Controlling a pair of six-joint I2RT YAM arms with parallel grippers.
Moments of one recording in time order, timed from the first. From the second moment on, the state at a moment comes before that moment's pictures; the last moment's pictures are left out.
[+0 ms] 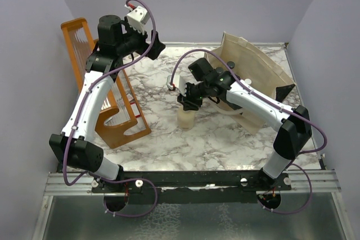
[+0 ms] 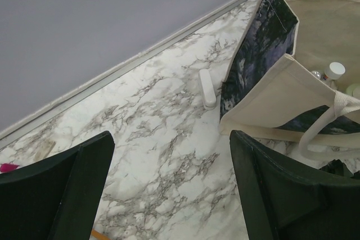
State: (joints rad) left arm -0.22 1.49 1.67 -0.41 0.48 0.06; right arm 0.77 1.70 1.52 -0.73 -0.39 -0.61
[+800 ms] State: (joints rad) left arm -0.22 1.49 1.65 -0.41 0.49 0.08; right arm 0.77 1.69 1.53 -0.75 -0.39 -0.61
